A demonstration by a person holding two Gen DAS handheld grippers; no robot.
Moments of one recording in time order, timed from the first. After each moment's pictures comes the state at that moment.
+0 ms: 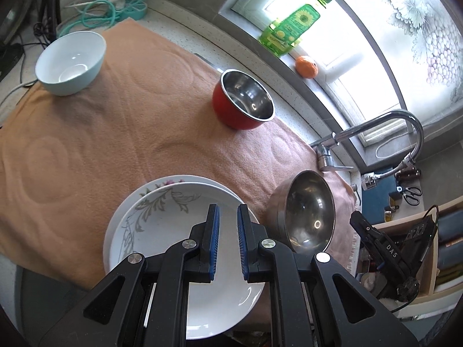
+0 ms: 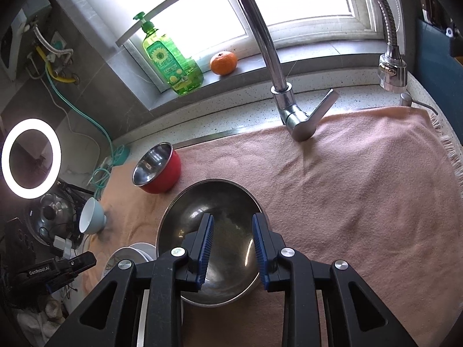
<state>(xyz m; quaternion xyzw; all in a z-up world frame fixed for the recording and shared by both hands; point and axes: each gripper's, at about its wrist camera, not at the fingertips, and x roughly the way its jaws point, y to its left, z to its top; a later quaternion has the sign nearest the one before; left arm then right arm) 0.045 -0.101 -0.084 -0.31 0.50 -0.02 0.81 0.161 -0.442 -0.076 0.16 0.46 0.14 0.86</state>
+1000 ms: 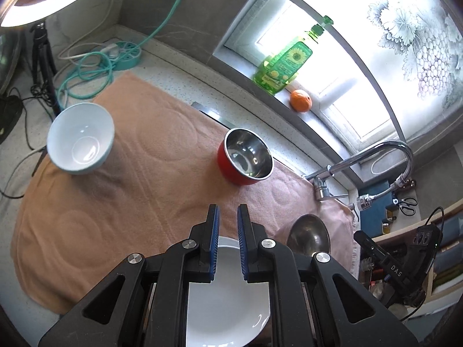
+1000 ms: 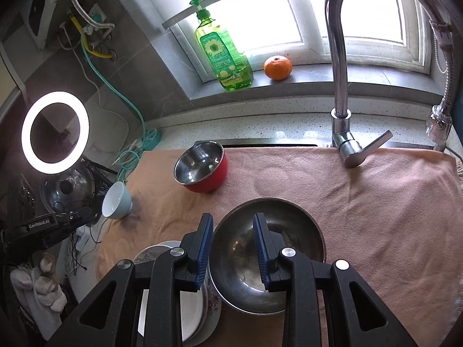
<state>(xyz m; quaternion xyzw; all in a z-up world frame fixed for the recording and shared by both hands) 0.094 -0.048 -0.038 -0.27 0.48 -0.05 0.84 0.174 -0.388 -0.029 0.11 0.46 0.20 0.86</state>
